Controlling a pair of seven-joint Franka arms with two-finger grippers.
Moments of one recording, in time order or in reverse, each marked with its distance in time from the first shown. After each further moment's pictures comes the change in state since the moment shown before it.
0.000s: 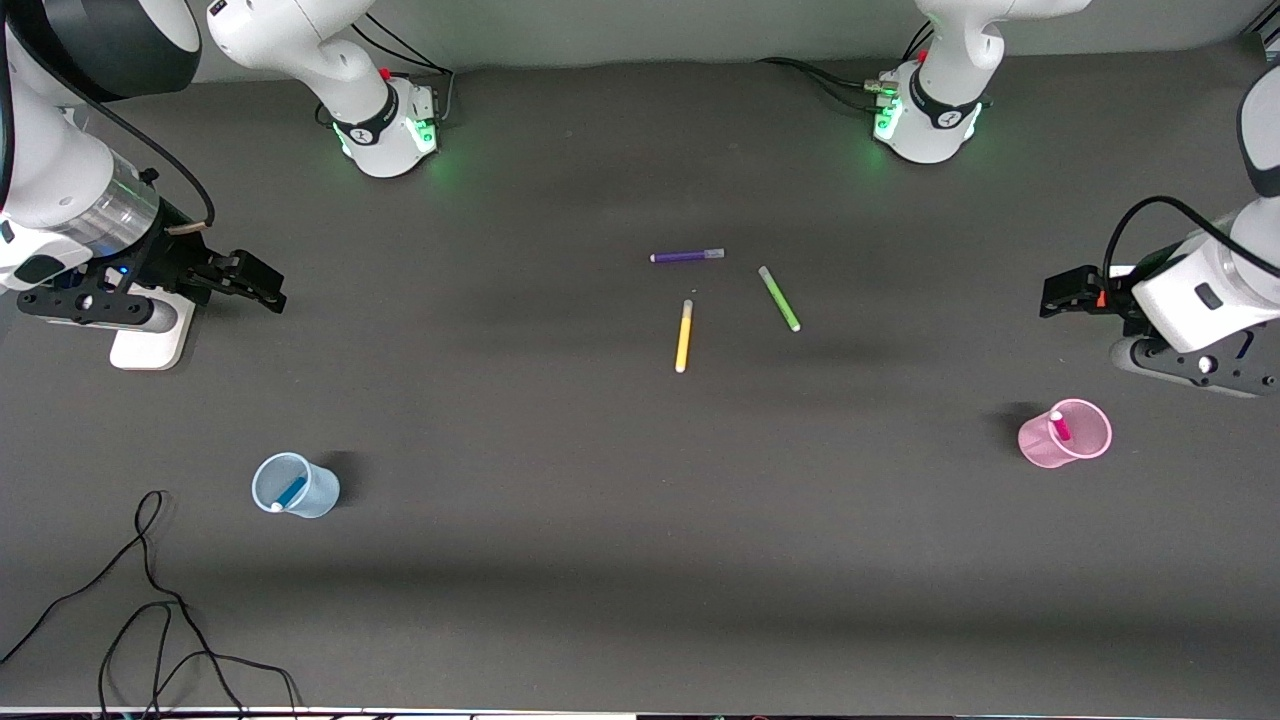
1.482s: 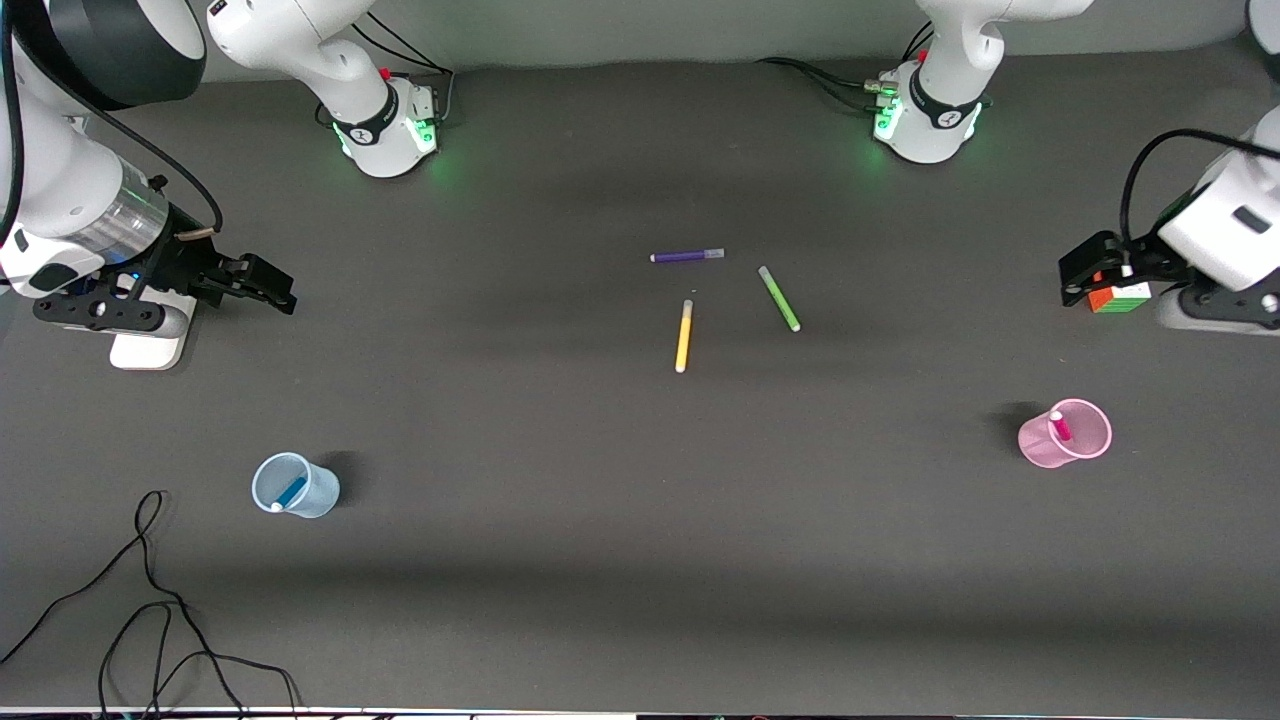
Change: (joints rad) left arm -0.051 -0.118 0.004 -0.019 0.068 0.101 -0.146; right arm 0.000 0.018 -0.001 0.004 0.034 -0.007 0.000
